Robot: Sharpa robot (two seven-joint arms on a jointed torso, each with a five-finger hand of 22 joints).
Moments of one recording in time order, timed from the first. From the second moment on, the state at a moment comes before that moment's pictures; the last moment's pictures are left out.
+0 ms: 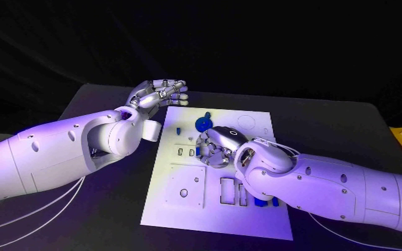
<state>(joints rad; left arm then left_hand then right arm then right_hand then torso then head) 1.19 -0.92 -0.01 1.58 0.05 -0.30 0.43 1.39 -0.20 0.49 0.15 0.13 0.88 0.22 0.24 0.20 1.06 0.17 0.07 0.06 1.04 0.11 0.31 0.33 0.16 0.86 0.21 0.61 0.30 1.15 -0.55 -0.16 1.56 -1.49 -0.43 -0.26 1.19 -0.19 0.53 0.04 0.19 0.87 0.15 0.29 0.53 1.32 0.07 1.33 1.24 1.47 -0.01 1.54 1.31 0.01 1.47 0.10 1.54 1.31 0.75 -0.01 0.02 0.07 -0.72</state>
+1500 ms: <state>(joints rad) 1.24 -0.89 0.00 1.54 -0.67 0.00 -0.17 1.16 -0.16 0.34 0.29 0.13 0.89 0.09 0.58 0.55 1.18 0.02 0.95 0.76 1.46 -0.04 1.25 1.10 0.08 1.34 0.06 1.42 1.19 1.28 -0.92 -0.15 1.71 -0.88 -0.59 0.09 1.29 -0.15 0.31 0.14 0.24 0.77 0.19 0.22 0.45 1.25 0.10 1.29 1.18 1.47 0.03 1.52 1.31 0.04 1.44 0.13 1.40 1.31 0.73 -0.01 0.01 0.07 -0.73</state>
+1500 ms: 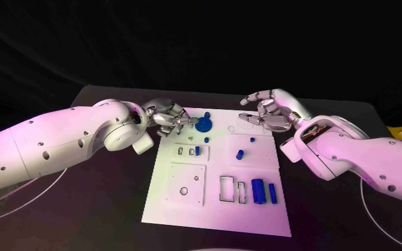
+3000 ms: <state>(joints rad) 1.27 -0.72 -0.05 1.48 -0.99 0.16 -0.56 1.09 -0.13 0.25 0.29 0.13 0.86 0.07 0.67 0.67 1.22 0.00 1.10 0.90 1.46 -0.05 1.25 1.09 0.08 1.34 0.05 1.43 1.22 1.29 -0.93 -0.15 1.64 -0.74 -0.57 0.10 1.29 -0.15 0.31 0.15 0.25 0.77 0.19 0.22 0.44 1.24 0.10 1.29 1.17 1.47 0.03 1.52 1.31 0.04 1.44 0.13 1.40 1.31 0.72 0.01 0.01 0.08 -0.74</state>
